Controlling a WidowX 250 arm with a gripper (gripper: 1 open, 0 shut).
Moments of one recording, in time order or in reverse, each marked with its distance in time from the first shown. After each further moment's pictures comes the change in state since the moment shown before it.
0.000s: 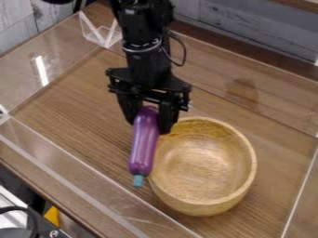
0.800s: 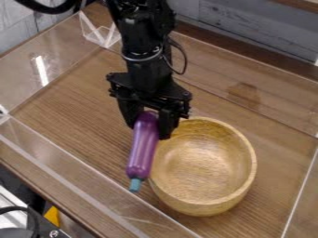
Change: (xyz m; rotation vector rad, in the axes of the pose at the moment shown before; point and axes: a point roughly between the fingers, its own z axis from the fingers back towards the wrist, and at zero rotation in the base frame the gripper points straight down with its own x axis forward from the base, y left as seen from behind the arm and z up) arm -0.003 -0.001 -0.005 0.020 -0.033 -0.023
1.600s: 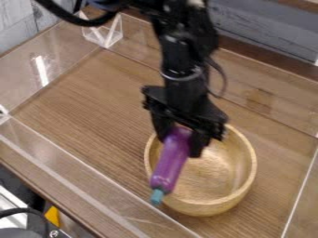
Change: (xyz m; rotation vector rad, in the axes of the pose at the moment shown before) arm -0.001 -0.046 -0.011 0.015 0.004 -0.128
